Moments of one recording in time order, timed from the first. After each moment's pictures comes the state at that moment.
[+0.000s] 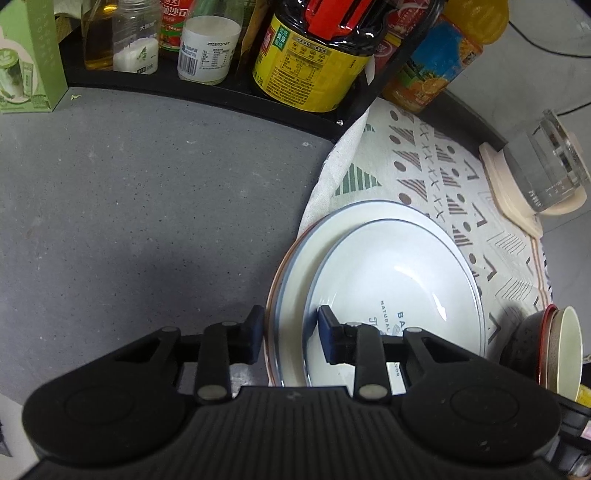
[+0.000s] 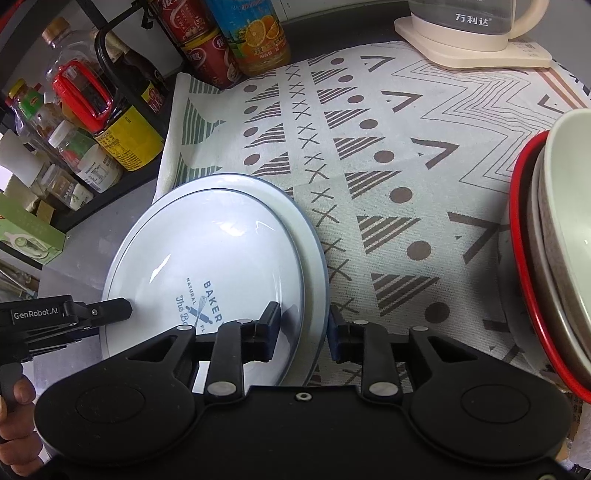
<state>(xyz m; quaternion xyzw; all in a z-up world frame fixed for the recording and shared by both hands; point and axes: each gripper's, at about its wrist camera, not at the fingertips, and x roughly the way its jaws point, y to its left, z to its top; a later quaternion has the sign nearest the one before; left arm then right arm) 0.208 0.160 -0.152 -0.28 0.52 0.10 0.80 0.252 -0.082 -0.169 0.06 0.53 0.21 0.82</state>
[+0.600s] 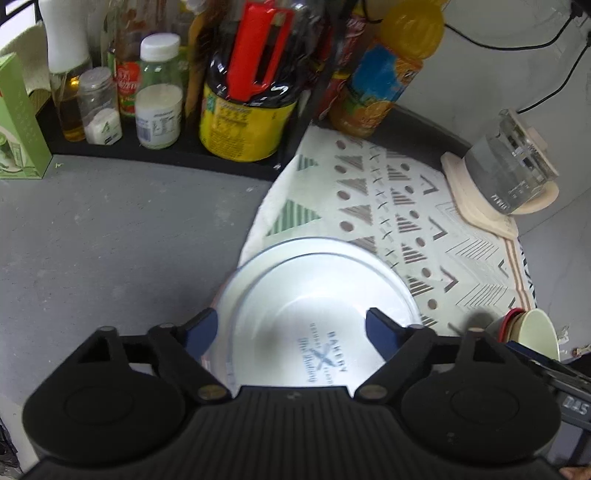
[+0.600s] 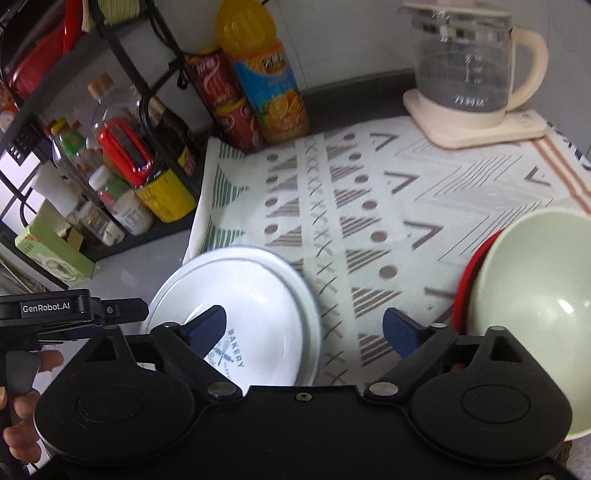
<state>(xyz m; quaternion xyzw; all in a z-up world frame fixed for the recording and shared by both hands) 0.226 0.119 -0.089 -0.24 0.49 0.10 0.83 0.258 -0.116 -0.102 0.06 0.45 0.25 0.85</state>
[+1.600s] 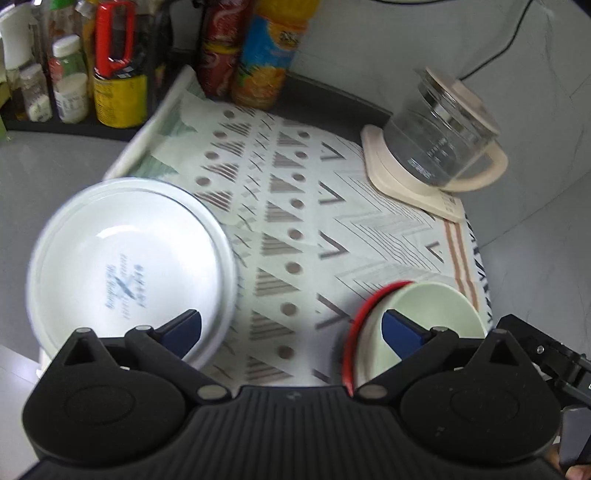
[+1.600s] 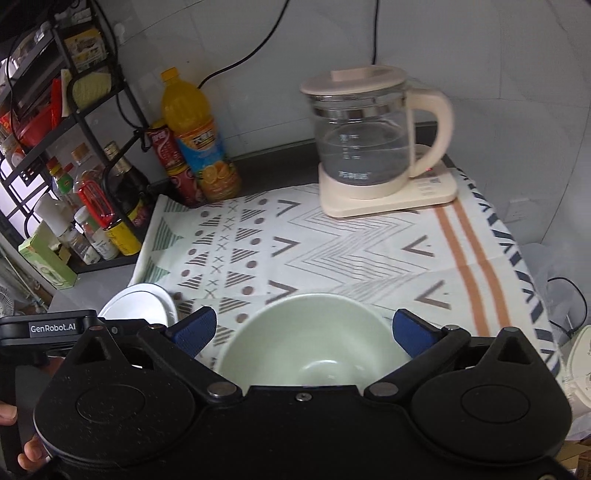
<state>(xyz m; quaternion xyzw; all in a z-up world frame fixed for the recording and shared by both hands) 0.260 -0.063 -0.074 -0.26 0.48 0.11 0.83 0.298 -0.294 -0.074 0.04 0.40 0.27 0.88</state>
